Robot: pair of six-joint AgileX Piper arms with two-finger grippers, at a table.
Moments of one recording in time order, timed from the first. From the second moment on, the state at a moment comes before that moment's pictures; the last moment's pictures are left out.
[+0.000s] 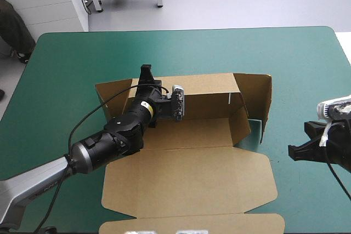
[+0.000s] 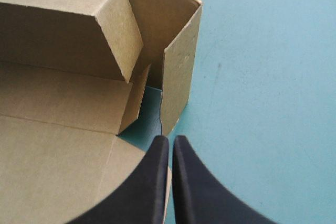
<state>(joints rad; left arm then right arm) -0.87 1.45 -1.07 1.19 0.56 -0.02 0.16 0.71 -1.17 0.08 1.14 -0.08</state>
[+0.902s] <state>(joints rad) -0.91 1.45 -1.07 1.19 0.56 -0.02 0.16 1.26 -1.57 0.03 0.99 0.00</state>
